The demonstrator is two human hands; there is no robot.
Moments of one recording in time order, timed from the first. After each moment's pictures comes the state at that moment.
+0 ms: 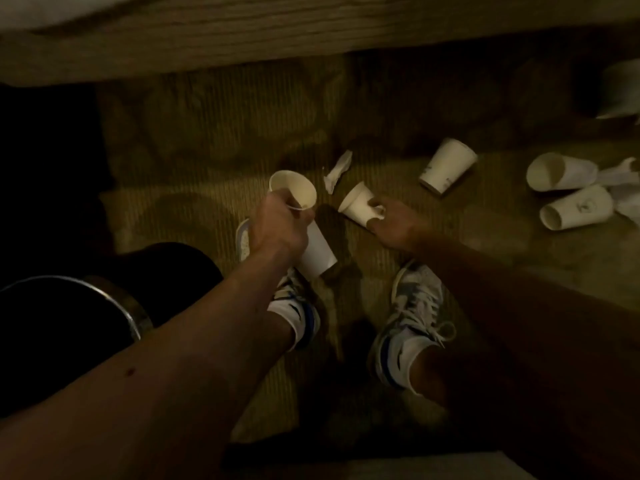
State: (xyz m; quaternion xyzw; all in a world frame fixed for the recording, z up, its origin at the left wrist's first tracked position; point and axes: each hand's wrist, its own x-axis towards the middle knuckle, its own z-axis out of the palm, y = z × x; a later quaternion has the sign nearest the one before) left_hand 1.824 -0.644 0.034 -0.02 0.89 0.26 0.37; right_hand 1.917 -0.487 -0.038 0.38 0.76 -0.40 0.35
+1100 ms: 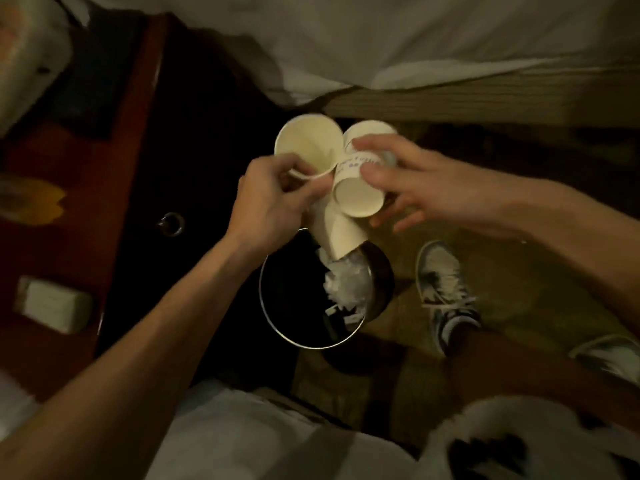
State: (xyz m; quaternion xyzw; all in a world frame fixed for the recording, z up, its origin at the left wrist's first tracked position) left_hand 1.751 -0.892 0.255 -0.03 0.90 0.39 0.16; right_hand 1.772 -0.677 0.219 -0.03 0.63 -0.69 0.37
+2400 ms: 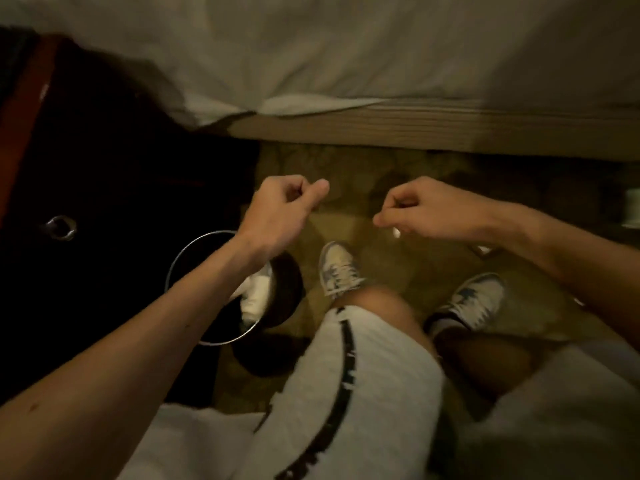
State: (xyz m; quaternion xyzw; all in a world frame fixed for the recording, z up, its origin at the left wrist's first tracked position) left_hand 1.815 -0.769 0.237 0.06 0.87 0.45 0.21; right_hand 1.874 -0.553 0.253 0.09 0.83 -0.46 0.31
